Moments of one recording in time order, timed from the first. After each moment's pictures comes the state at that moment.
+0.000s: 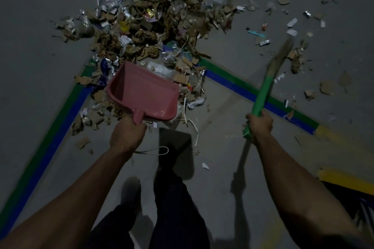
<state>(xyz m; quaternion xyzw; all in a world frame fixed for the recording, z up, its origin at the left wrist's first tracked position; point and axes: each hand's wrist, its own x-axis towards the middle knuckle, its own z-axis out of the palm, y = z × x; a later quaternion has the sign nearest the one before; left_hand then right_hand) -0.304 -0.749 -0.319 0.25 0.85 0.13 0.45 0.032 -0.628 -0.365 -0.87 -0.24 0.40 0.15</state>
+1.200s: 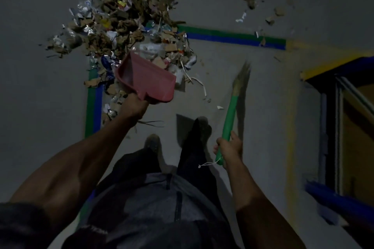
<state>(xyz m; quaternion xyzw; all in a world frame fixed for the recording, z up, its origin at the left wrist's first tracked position) -0.466 -0.891 -0.232 0.43 0.70 0.09 0.56 -0.203 -1.063 -0.236 -0.87 -0.03 0.41 0.25</state>
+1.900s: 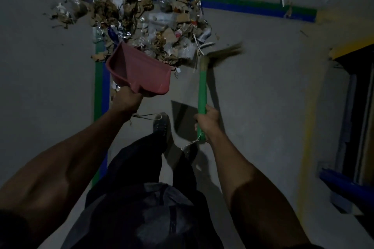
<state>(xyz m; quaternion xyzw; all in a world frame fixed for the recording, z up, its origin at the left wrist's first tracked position) -0.510 -0.950 -0.281 0.41 0.74 0.07 0.52 -0.281 -1.048 -0.305 -0.83 -0.13 0.52 0.16</state>
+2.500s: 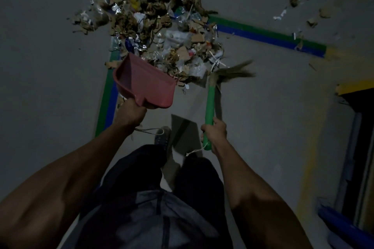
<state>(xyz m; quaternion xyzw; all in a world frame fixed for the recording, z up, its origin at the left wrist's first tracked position) -0.527 -0.935 -0.271 0.40 0.76 0.06 0.50 -0.283 -0.993 -0.289 -0.83 -0.14 0.52 0.15</state>
